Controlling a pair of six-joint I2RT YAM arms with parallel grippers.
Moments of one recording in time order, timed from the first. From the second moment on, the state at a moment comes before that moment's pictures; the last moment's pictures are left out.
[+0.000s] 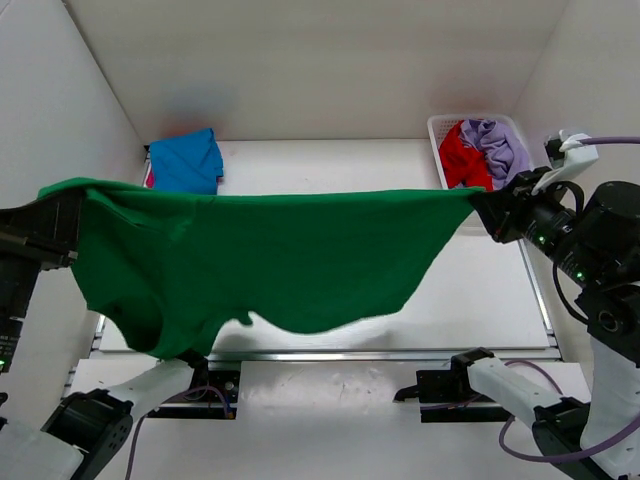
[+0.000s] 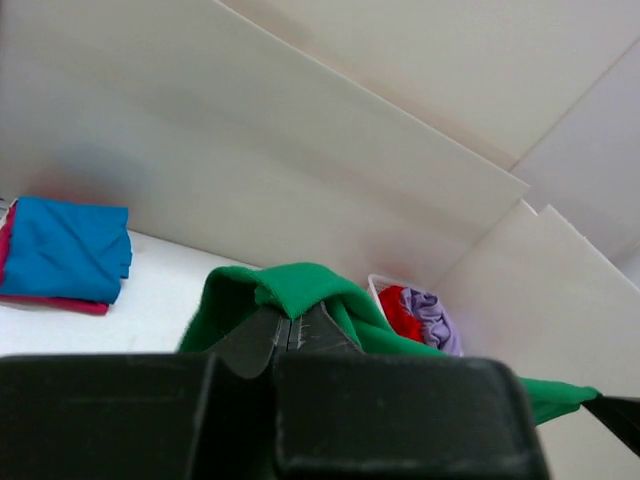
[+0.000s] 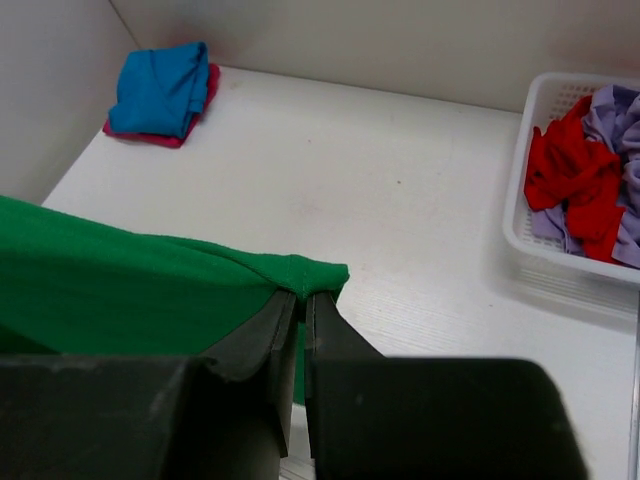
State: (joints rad) left arm -0.38 1.00 2.43 -1.21 -0.32 -0.47; right arm 0.30 0.96 1.87 -1.11 -0.11 0.13
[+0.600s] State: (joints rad) left arm -0.16 1.52 1.70 -0.90 -0.18 -0.47; right arm 0.16 1.57 1.75 -0.95 -0.11 0.08
